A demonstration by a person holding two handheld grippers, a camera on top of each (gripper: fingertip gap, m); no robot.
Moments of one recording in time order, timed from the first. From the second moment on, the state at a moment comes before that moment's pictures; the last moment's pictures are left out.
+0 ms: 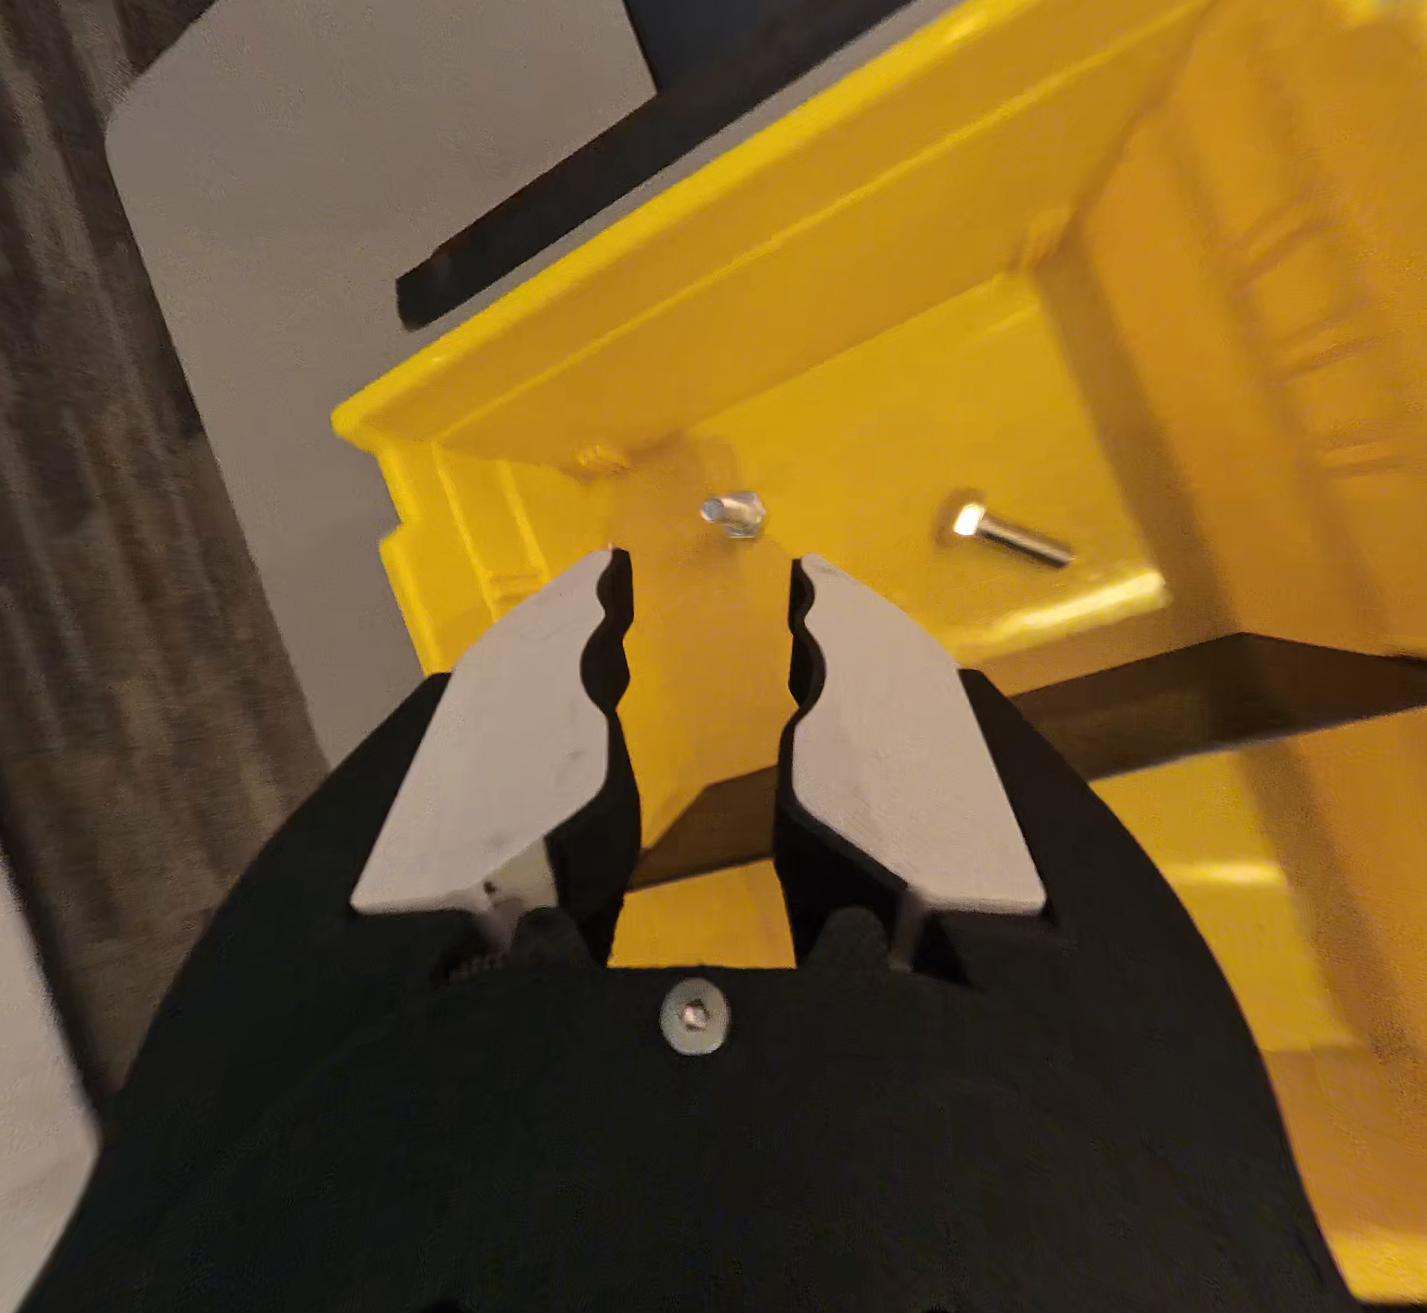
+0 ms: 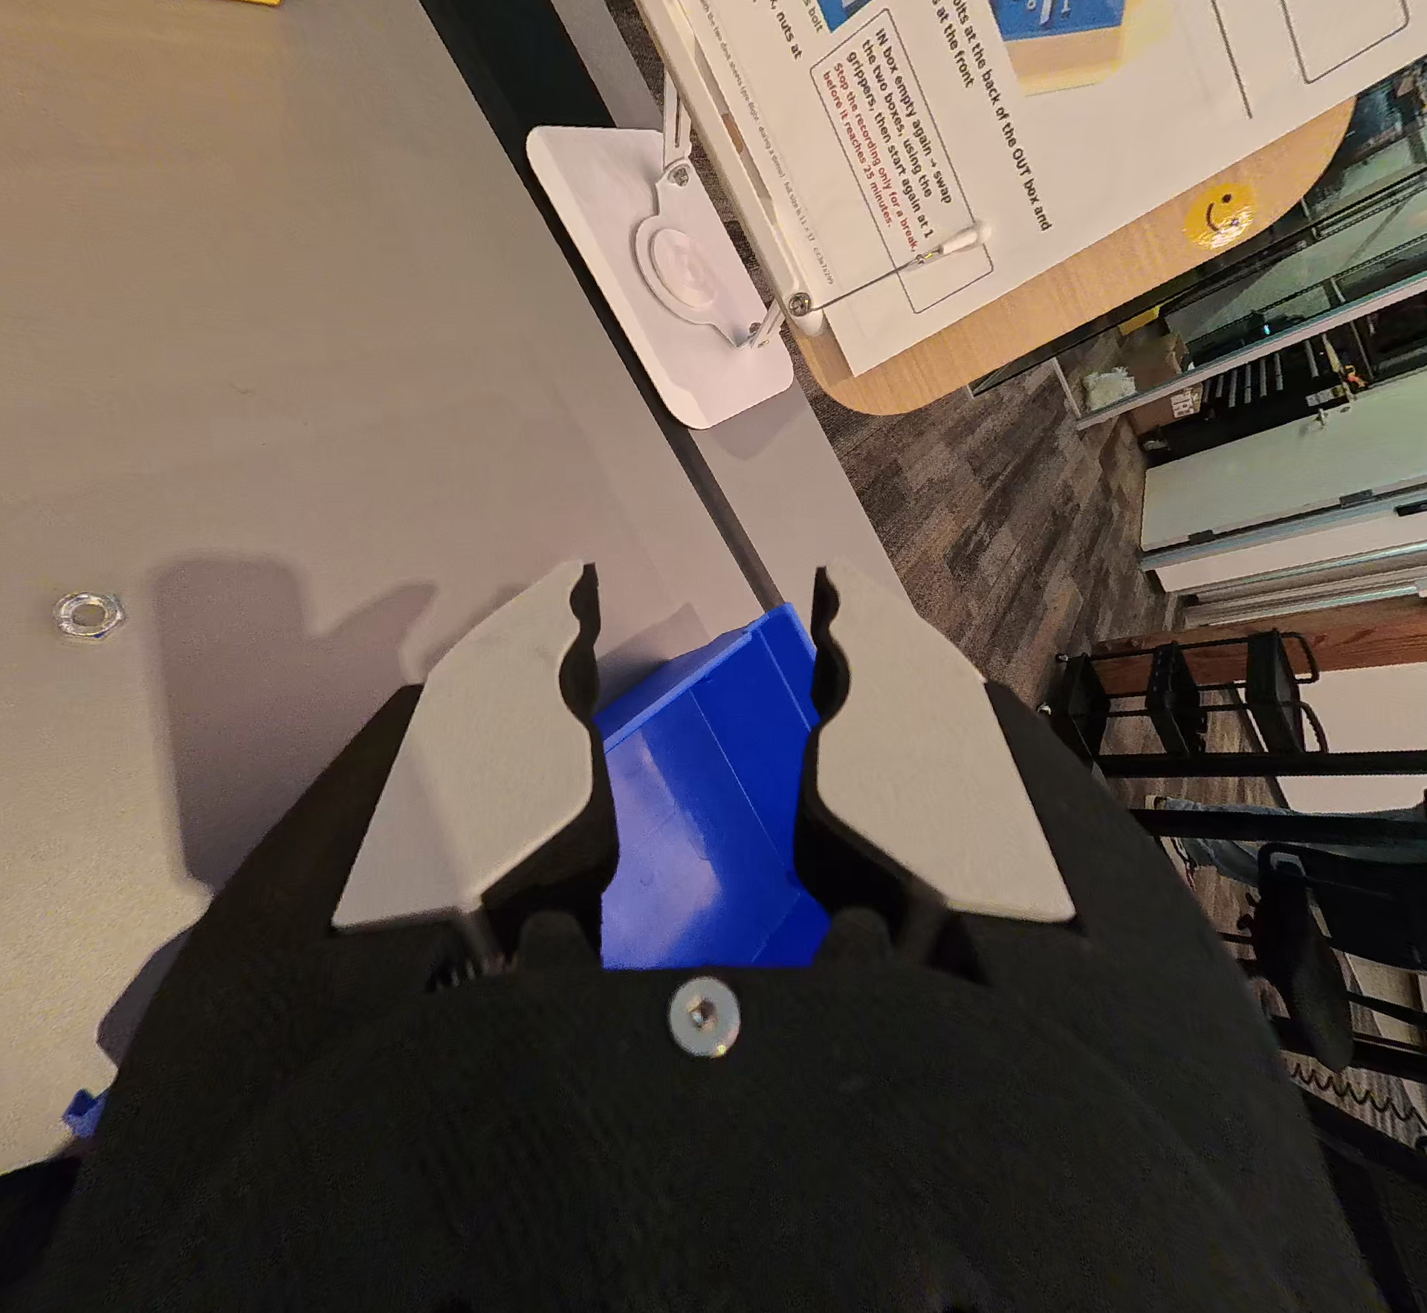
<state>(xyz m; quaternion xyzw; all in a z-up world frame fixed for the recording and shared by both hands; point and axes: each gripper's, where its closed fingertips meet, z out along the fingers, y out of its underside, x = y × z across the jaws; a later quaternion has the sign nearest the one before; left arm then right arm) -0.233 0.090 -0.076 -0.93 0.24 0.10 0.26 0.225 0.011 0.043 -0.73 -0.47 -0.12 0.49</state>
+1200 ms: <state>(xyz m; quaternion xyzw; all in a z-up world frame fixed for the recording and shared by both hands) -0.204 0.075 -0.017 -0.88 0.35 0.10 0.30 0.226 0.014 0.041 -0.71 -0.49 -0.13 0.49</state>
